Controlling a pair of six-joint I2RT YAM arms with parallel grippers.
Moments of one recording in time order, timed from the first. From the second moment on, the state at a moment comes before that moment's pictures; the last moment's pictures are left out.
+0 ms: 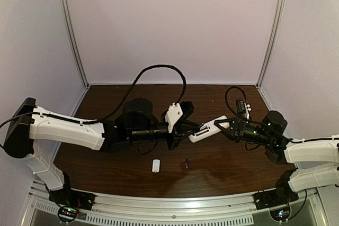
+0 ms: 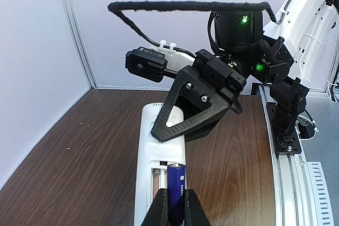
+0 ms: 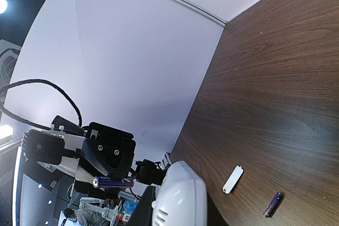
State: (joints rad) left arm -1.17 1.59 0.98 0.45 0.14 0.14; right arm 0.57 1.09 0.27 0.85 -0.58 1.13
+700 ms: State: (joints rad) left arm -1.17 1.66 1.02 0.44 0.16 0.17; right arm 0.60 1.13 0.32 0.89 -0.59 1.12
